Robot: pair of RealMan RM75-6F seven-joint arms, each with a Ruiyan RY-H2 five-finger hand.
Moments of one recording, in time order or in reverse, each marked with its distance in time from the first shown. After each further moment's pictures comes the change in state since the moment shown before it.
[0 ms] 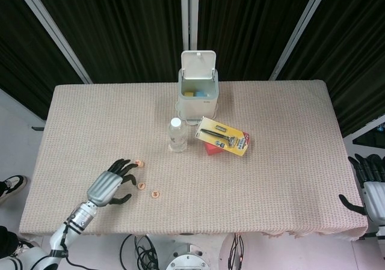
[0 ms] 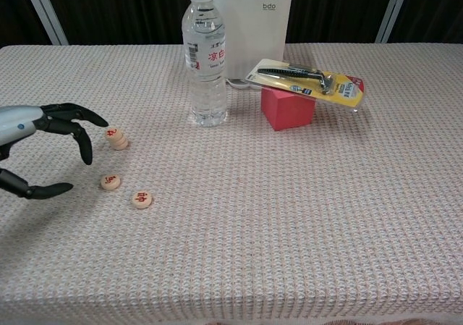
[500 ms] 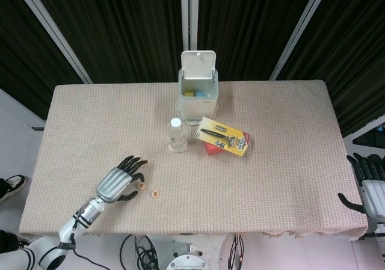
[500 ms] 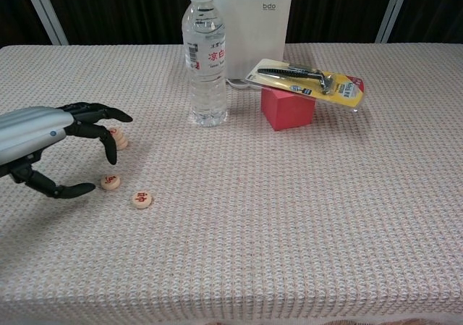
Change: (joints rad) left arm -0.045 -0.101 -0.006 0.179 0.094 0.026 -0.010; right arm 0.014 -0.005 0.006 0.011 0.014 -0.026 0.003
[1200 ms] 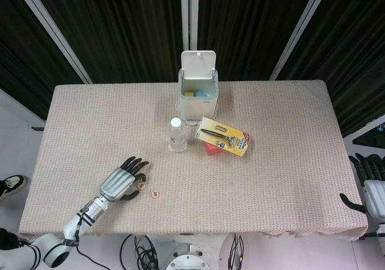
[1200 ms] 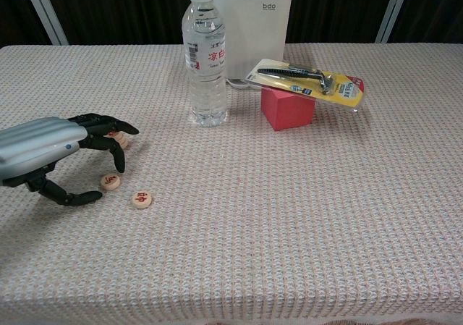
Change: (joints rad) left arm -0.019 -0.045 0.011 0.071 -0.024 -0.042 0.027; right arm -0.002 0.004 0.000 0.008 0.004 -0.001 0.009
